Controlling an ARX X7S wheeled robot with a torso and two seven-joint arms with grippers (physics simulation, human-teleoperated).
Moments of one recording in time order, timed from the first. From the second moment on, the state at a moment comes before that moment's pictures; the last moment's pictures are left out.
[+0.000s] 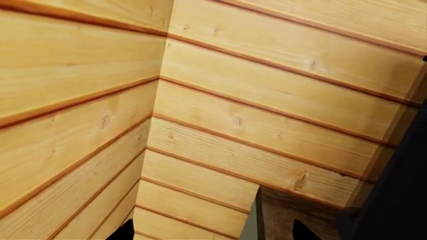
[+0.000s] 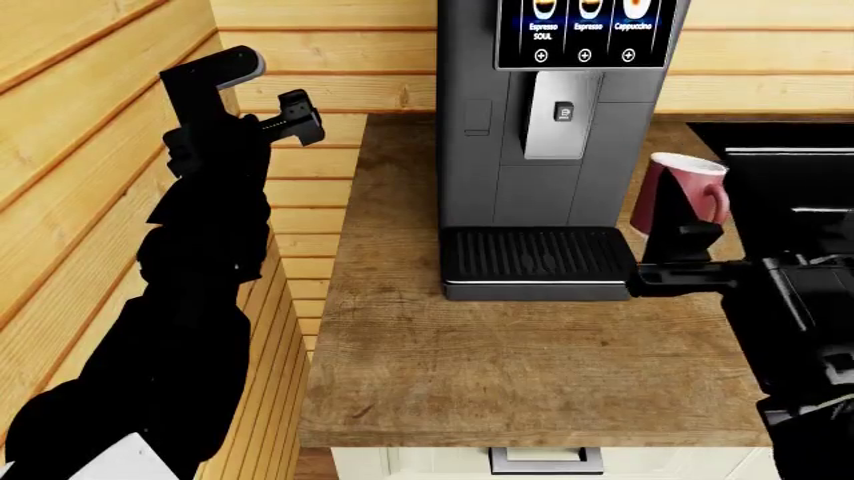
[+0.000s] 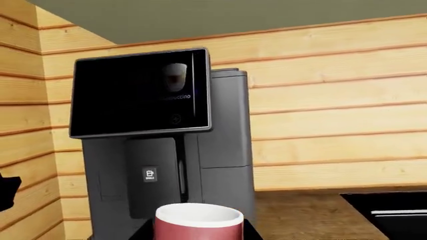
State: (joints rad) left arm -1.38 -0.04 -0.27 -1.31 0.00 -0.03 -0.05; right arm 0.33 0.77 0.01 -0.69 1.03 0.49 0.50
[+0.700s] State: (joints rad) left arm -1.38 -0.04 -0.27 -1.31 0.00 -0.03 -0.05; right arm 0.34 0.64 -0.13 -0.59 0.86 0.40 0.38
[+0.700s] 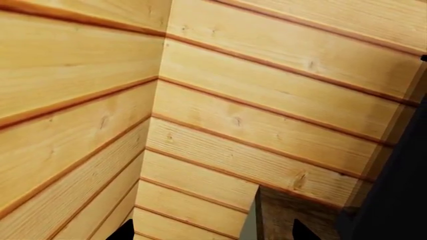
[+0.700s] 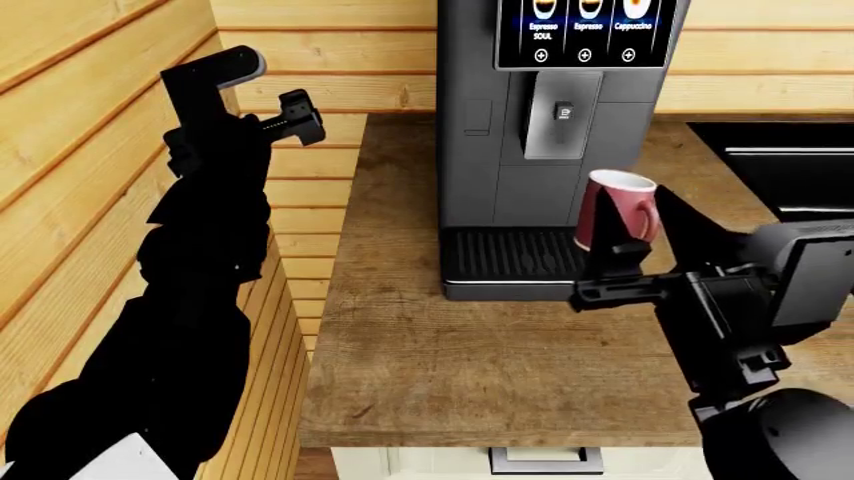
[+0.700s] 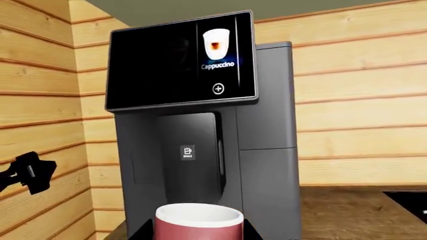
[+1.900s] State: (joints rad) left arm -1.38 -0.04 -0.26 -1.31 0.00 -0.03 -0.05; right arm 0.41 0.55 -0.25 -0.43 0.74 0.36 0.32
